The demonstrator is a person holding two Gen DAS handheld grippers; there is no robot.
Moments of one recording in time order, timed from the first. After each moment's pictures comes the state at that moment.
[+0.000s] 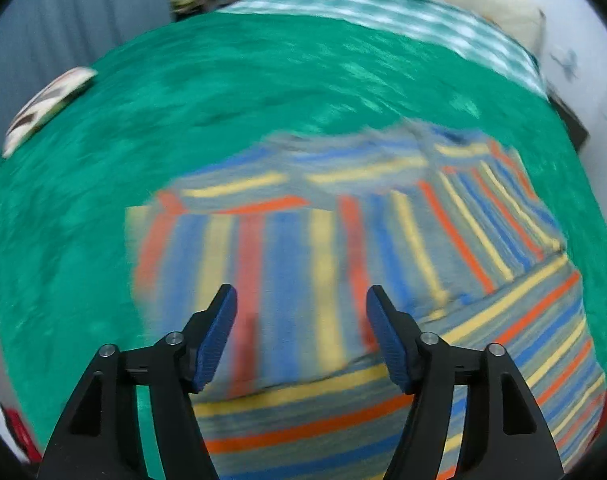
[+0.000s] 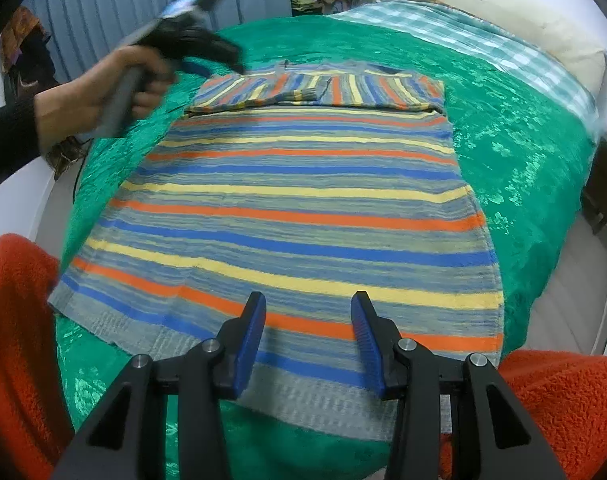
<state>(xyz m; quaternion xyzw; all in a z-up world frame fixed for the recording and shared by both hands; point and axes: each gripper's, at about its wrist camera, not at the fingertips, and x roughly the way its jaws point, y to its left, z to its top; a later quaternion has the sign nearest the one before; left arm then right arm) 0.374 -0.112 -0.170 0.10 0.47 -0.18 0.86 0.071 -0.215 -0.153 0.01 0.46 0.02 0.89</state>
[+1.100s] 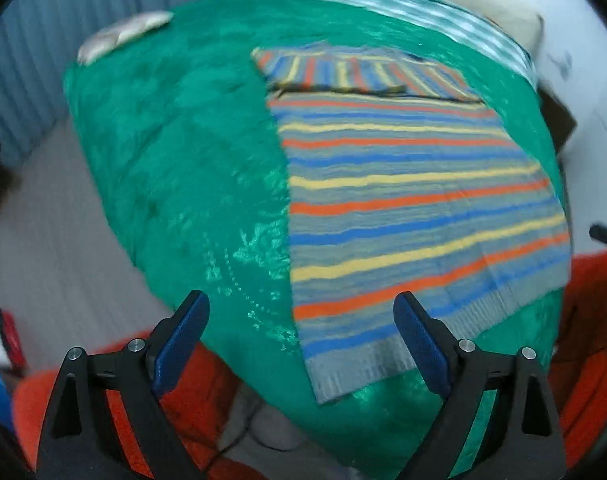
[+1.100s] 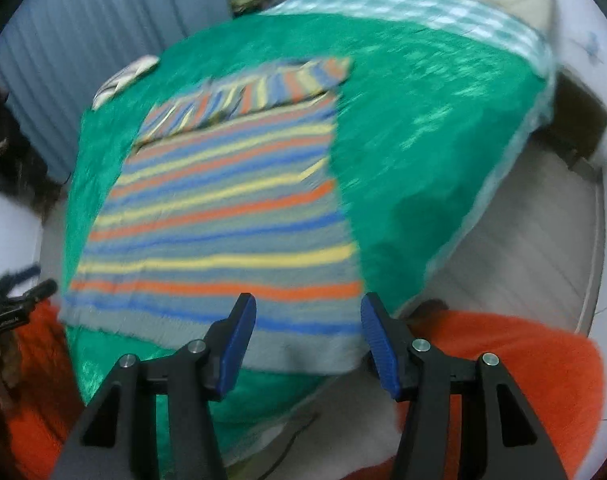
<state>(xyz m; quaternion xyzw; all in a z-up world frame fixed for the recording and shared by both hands) 0.094 0.051 -0.151 0.04 0.50 -0.14 0.85 0.032 -0.323 -0.115 0.10 0.48 -0.04 0.87</state>
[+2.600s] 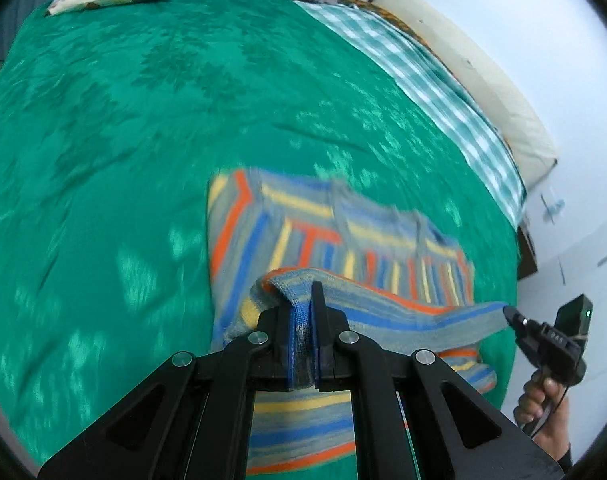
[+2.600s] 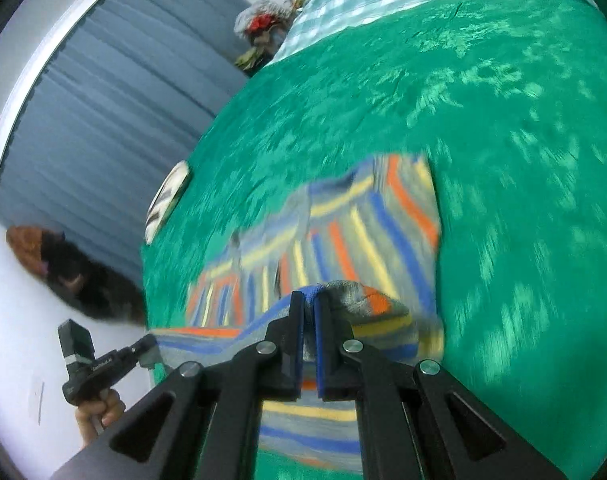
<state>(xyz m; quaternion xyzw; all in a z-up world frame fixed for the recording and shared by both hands) 0.413 0.020 -0.136 -0.18 0.49 -0.18 0.83 0.328 -0.409 -0.112 0.34 0.40 0.07 0.85</state>
